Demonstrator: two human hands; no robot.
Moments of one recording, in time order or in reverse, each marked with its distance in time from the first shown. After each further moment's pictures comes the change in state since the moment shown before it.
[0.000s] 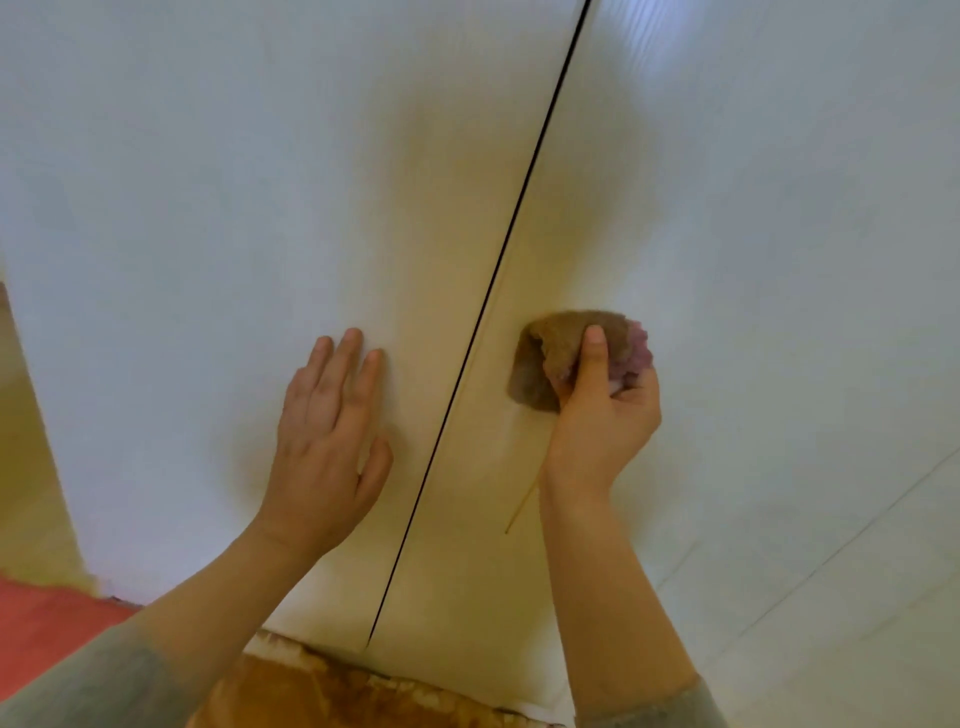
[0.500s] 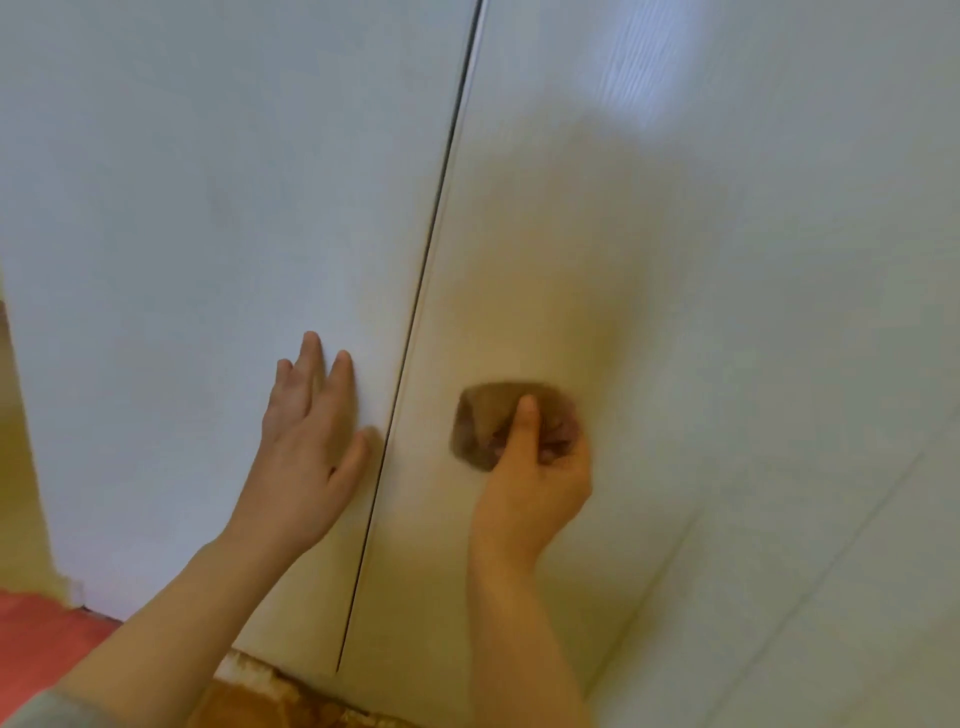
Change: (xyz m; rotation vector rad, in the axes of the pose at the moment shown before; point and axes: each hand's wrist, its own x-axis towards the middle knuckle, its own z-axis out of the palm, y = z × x) left_hand -0.045 0.033 0.042 -0.090 -0.081 -0.323; right_hand -0.039 0.065 -0.079 -0.059 0.047 0.019
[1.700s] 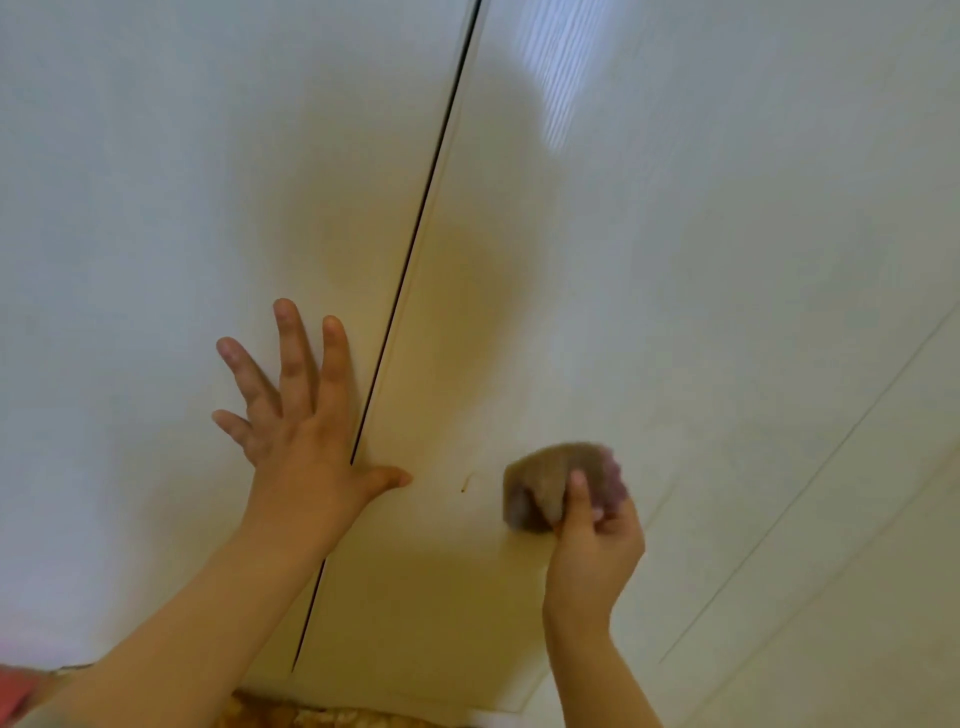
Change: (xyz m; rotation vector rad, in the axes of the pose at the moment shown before) left_hand 0.009 0.004 0.024 0.003 -0.163 -0.076; right_hand 0.017 0.052 -0.085 -0.324 0.108 -0.061
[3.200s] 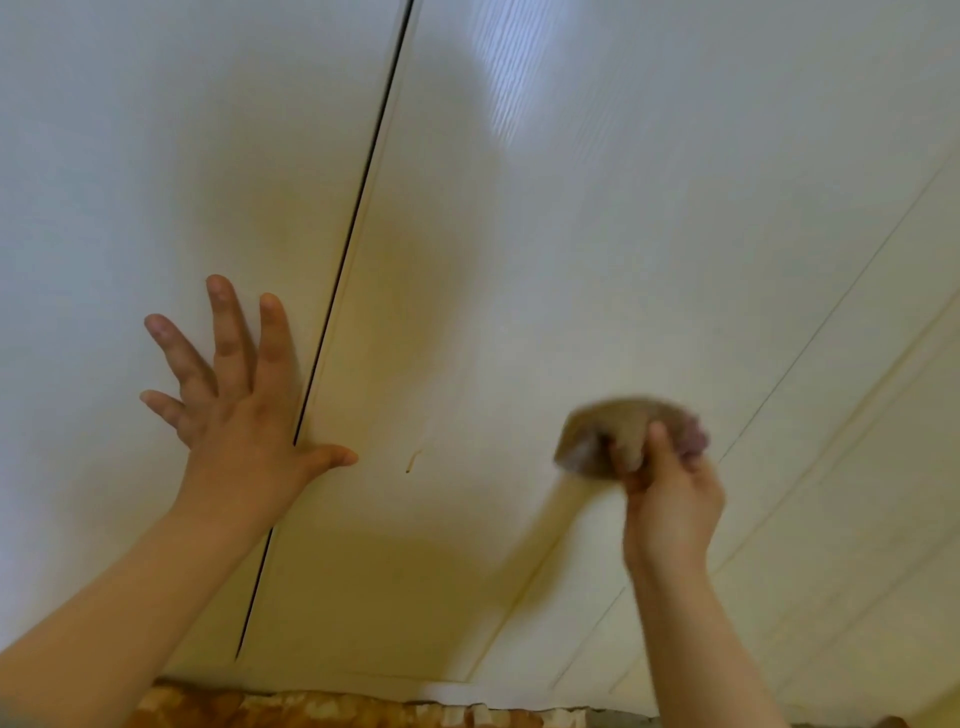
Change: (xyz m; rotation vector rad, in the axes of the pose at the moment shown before) left_hand 0.001 -0.001 0.000 0.015 0.009 0.013; right_hand 0.070 -0.060 -0.057 0.272 0.005 0.074
